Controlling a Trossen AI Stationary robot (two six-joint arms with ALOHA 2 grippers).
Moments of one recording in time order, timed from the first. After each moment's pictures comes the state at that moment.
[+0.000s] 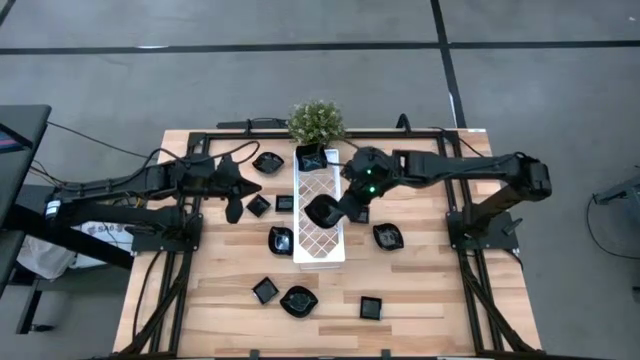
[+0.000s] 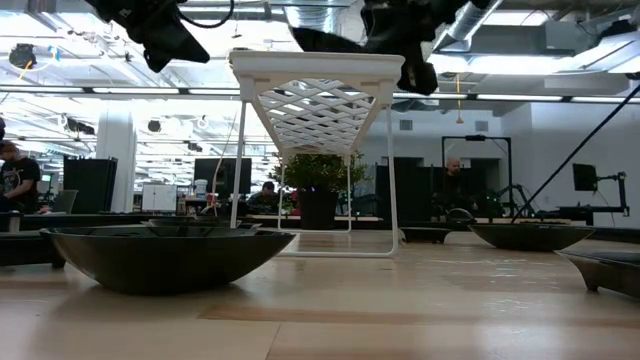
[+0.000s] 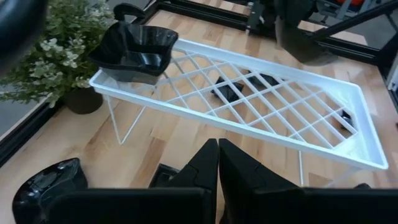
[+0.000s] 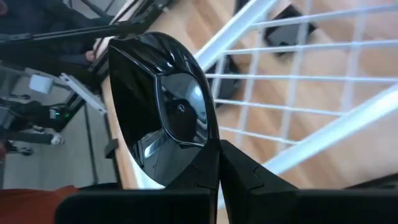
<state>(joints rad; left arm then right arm) 0.13 0.92 0.76 -0.49 -0.06 -0.11 -0.10 1.43 1.22 -0.50 -0.26 0.66</state>
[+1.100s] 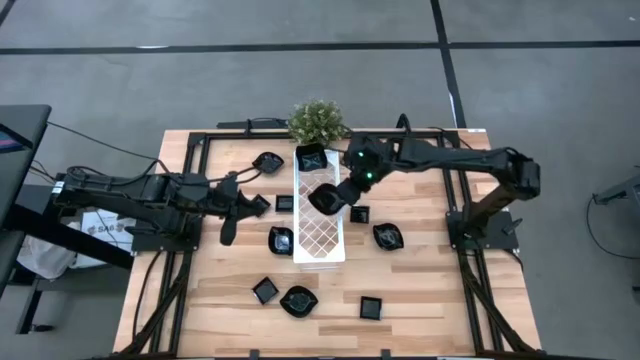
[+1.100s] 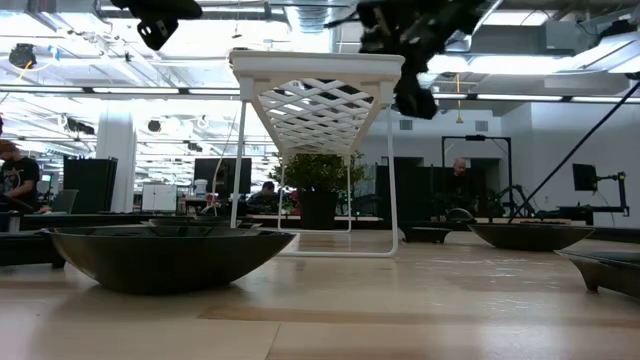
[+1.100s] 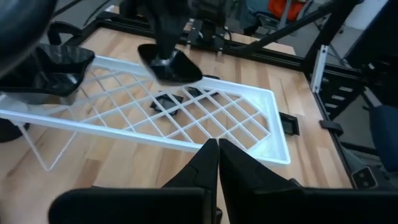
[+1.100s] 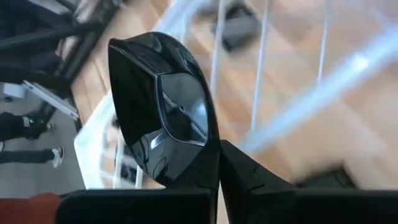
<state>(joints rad) -0.16 0.92 0.76 -0.40 -0.16 -0.22 -0.29 1.52 1.26 -0.60 -0.38 0.56</state>
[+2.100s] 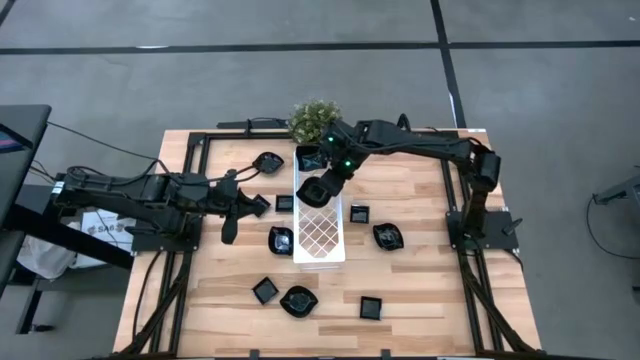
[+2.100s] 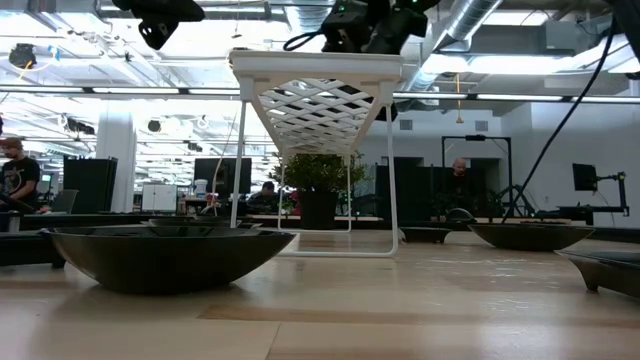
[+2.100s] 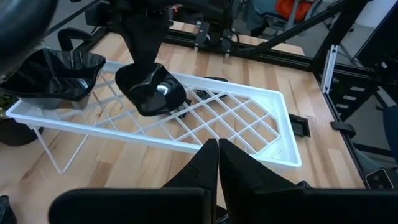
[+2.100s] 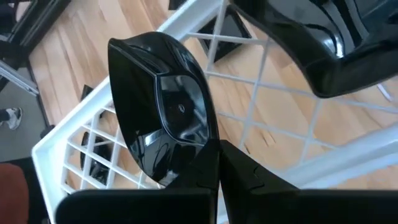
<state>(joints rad) -0.16 0.92 0.76 -0.40 -0.19 -0.19 -0.33 1.81 1.66 -0.91 -0.39 0.31</state>
